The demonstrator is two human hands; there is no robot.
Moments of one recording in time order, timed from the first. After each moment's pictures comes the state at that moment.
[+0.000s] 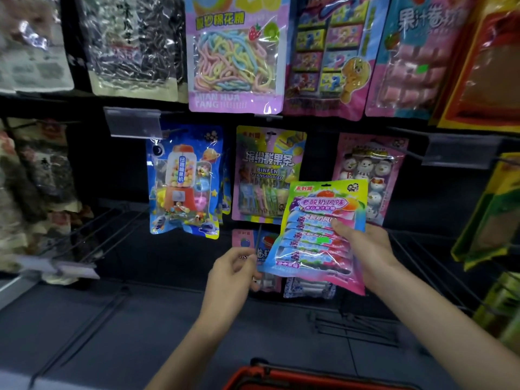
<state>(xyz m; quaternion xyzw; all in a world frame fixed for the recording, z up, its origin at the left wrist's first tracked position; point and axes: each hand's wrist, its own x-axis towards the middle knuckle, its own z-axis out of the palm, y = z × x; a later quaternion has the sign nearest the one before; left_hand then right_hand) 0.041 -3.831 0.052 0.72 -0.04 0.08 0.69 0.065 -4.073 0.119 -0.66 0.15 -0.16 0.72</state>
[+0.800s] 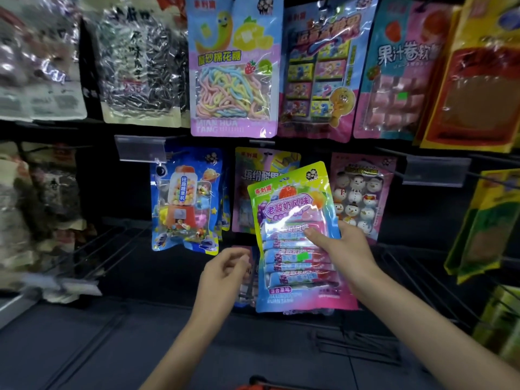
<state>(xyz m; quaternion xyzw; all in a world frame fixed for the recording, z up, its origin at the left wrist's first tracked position) 0.049 -3.819 0.070 0.74 -0.08 0.15 0.66 0.044 -4.048 0.147 -0.76 0.02 -0.17 0.62</state>
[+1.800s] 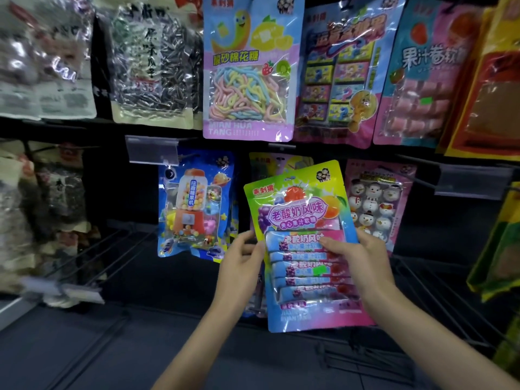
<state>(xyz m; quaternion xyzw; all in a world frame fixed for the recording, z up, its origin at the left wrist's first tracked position) 0.076 -3.832 0.097 0.70 -0.08 0.15 0.69 0.045 -4.037 0.147 -0.71 -0.01 -0.20 0.68</state>
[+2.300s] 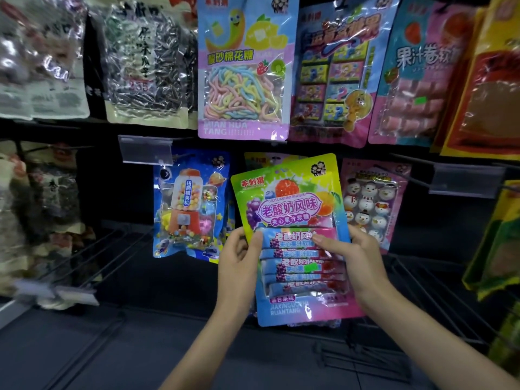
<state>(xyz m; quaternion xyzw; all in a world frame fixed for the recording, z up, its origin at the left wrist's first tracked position) 0.062 -3.846 0.106 0.61 -0.12 0.19 0.76 0.042 -4.037 0.151 -0.68 -0.06 -0.18 0.71</state>
